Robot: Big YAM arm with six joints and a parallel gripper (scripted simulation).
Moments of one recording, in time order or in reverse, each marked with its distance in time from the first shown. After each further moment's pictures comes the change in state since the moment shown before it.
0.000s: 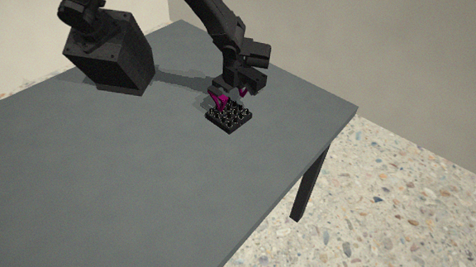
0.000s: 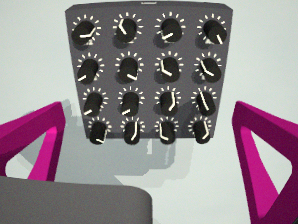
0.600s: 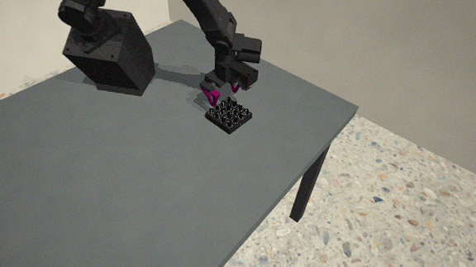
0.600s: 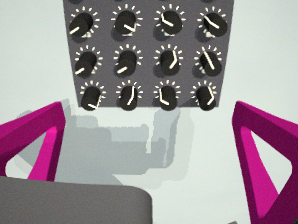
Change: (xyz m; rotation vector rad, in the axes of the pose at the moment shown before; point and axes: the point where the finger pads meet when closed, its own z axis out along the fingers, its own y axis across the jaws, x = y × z) arm 0.032 -0.001 0.001 0.002 0.004 -0.009
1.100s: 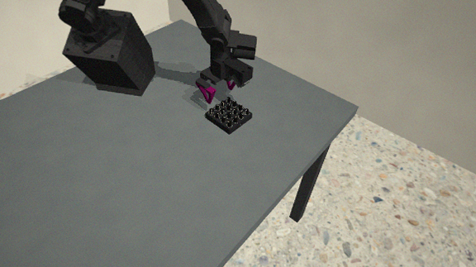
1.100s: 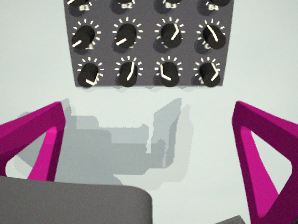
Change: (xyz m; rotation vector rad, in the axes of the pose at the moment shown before) arm 0.018 0.000 -0.001 0.000 -0.001 0.003
